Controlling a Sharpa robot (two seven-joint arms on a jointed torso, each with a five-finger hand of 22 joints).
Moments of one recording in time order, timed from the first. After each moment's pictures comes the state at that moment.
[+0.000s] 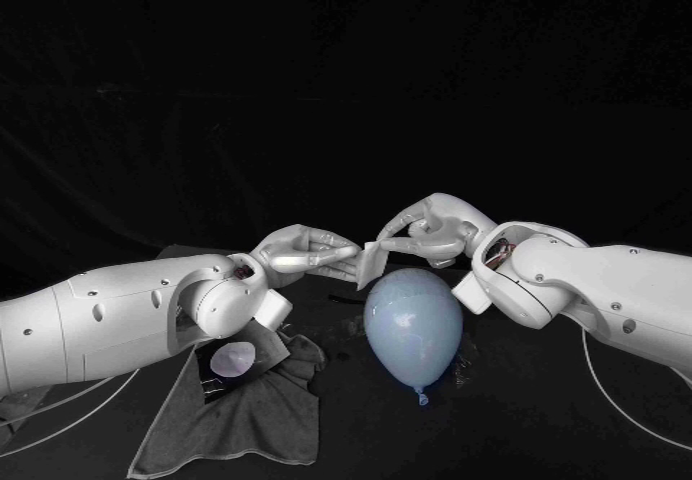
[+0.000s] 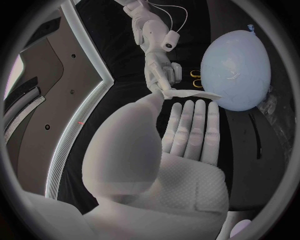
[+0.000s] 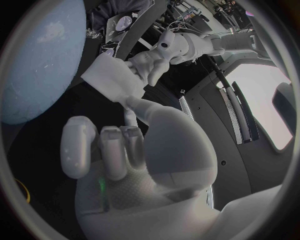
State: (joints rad) left arm 1.34 -0.86 -0.19 1.52 -0.08 -0.06 0.29; left_hand 1.48 -0.24 0.34 0.24 0.05 0.86 0.22 0.36 0.25 1.07 0.17 0.06 0.07 0.94 0.14 0.20 0.28 0.18 0.84 0.29 0.20 0.07; right arm 1.42 -0.73 -0.13 1.59 -0.72 -0.36 0.00; right_hand 1.30 -0.04 0.58 -0.02 0.04 1.07 0.08 0.28 0.39 1.45 0.03 1.56 1.31 1.44 -0.03 1.57 1.31 0.04 1.45 0.06 1.33 1.31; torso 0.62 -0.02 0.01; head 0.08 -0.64
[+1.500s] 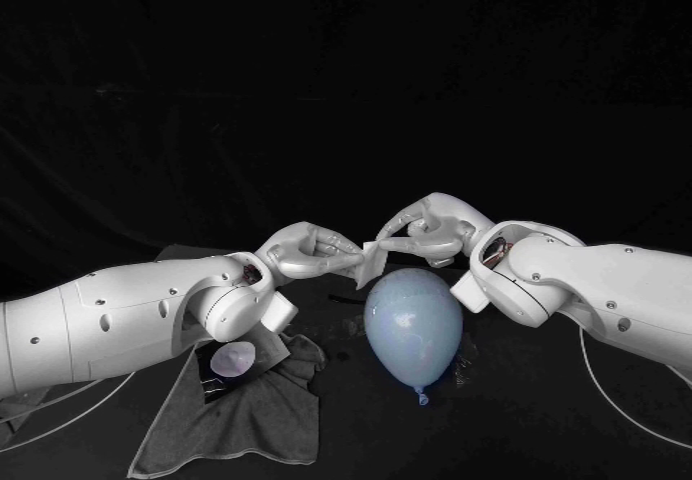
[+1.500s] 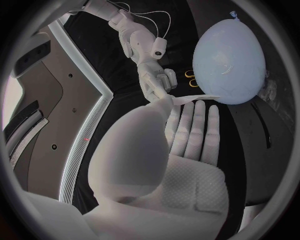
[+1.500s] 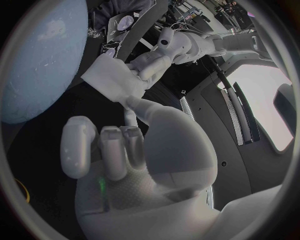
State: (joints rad) left arm 1.34 -0.84 -0.19 1.54 -0.25 -0.14 0.32; left_hand 1.57 -0.15 0.38 0.22 0.05 0.95 0.18 0.37 0.25 1.05 0.16 0.08 0.07 0.93 0.14 0.21 0.31 0.16 0.78 0.29 0.16 0.07; right arm 1.42 -0.72 -0.13 1.57 -0.73 -0.36 -0.01; right_hand 1.29 -0.04 0.58 -0.02 0.05 1.07 0.08 0.28 0.39 1.45 0.03 1.57 1.31 1.44 -0.03 1.57 1.31 0.04 1.45 0.06 1.33 1.31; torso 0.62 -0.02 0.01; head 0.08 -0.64
